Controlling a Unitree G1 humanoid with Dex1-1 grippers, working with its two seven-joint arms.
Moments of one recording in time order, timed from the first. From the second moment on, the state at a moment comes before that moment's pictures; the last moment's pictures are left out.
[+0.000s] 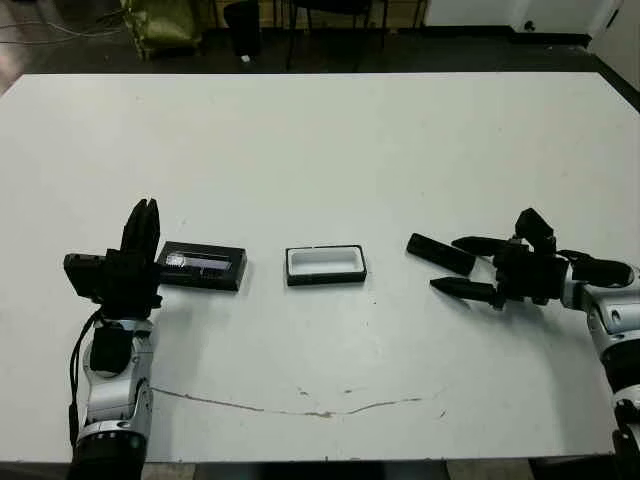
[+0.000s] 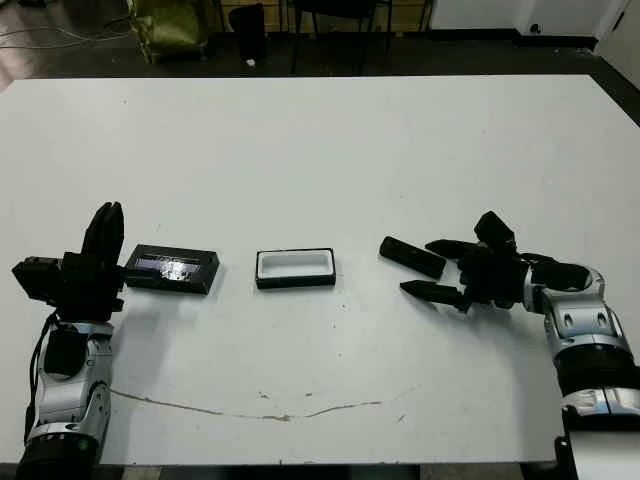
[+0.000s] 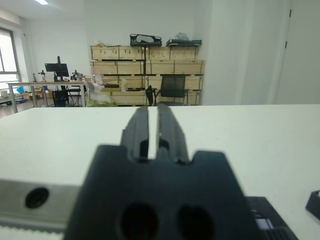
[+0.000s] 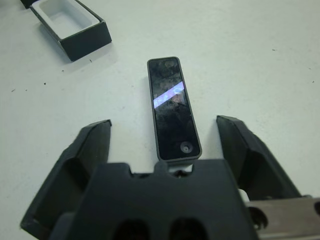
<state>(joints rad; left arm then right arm) -0.12 0.18 0.19 0.31 -0.18 -0.54 -0.22 -0.49 -0.64 0.04 0.67 0.14 0.05 1.17</state>
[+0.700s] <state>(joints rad) -0.12 0.18 0.19 0.31 -0.17 -0.54 -0.21 -0.48 -0.63 0.05 0.71 0.14 -0.08 1.14</state>
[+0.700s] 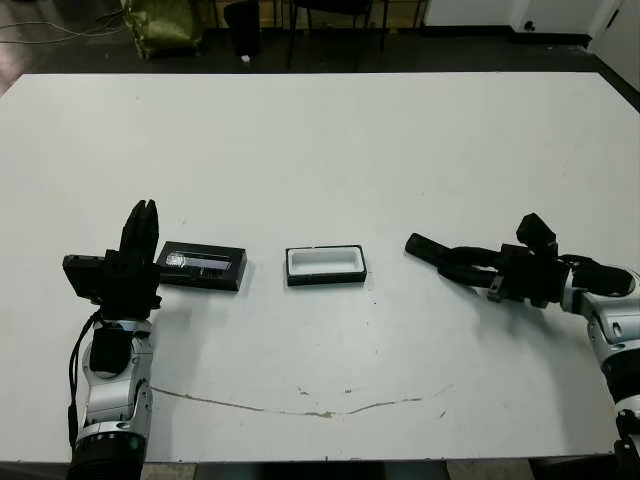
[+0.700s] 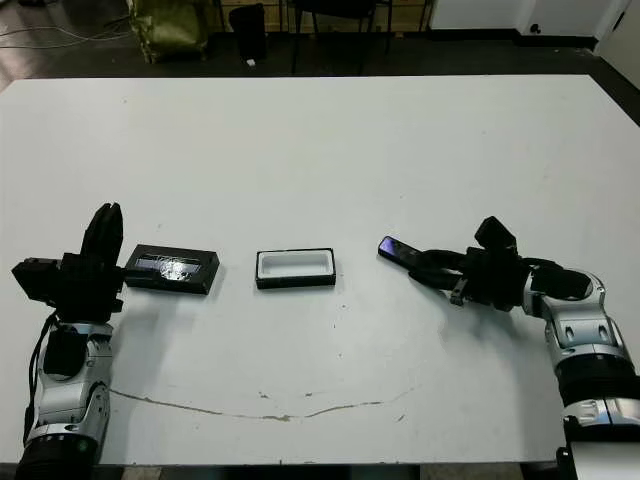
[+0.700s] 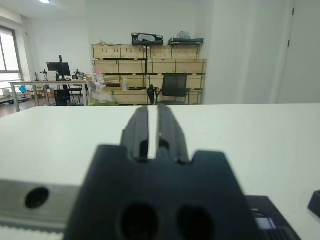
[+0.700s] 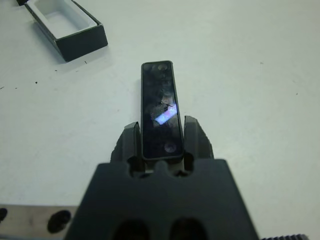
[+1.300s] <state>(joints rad) -0.12 0.18 0.19 0.31 -0.17 -0.54 -0.21 -0.52 -0.62 0.02 0.79 0.18 -0.10 1.21</state>
